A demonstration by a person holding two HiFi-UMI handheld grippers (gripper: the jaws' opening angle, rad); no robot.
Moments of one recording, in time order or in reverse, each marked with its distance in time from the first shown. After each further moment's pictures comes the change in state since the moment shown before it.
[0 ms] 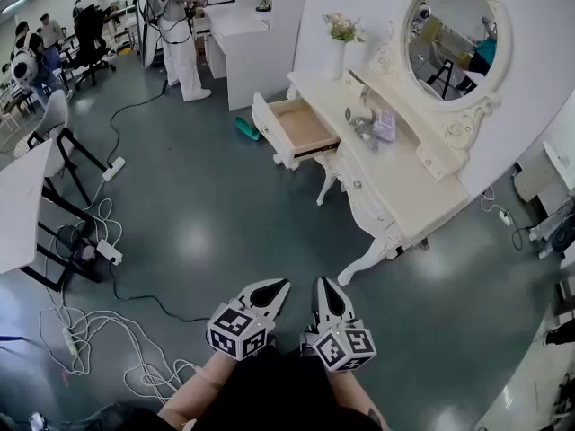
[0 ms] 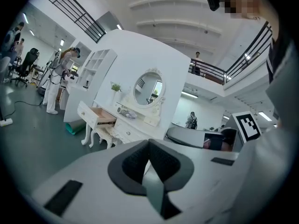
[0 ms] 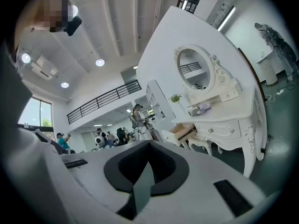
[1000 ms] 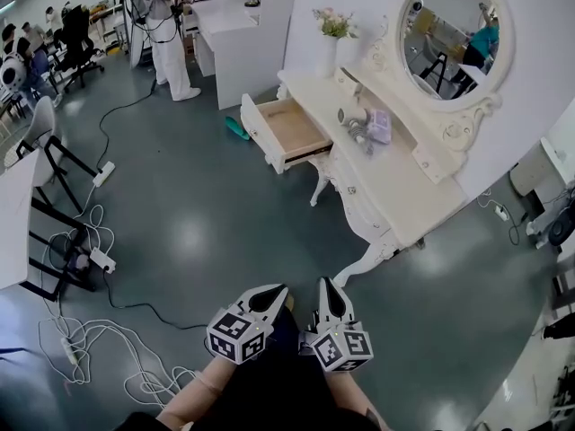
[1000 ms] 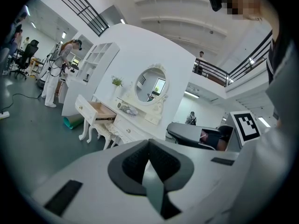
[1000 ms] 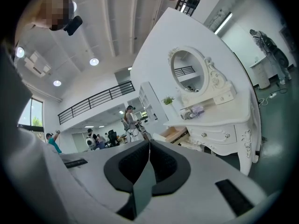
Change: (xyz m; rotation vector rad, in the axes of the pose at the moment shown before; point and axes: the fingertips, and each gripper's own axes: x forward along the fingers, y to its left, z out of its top) left arm 0.040 0.022 0.000 -0.053 0.045 -0.019; right arm 0.035 -0.037 0.013 0.000 -0.033 -0.089
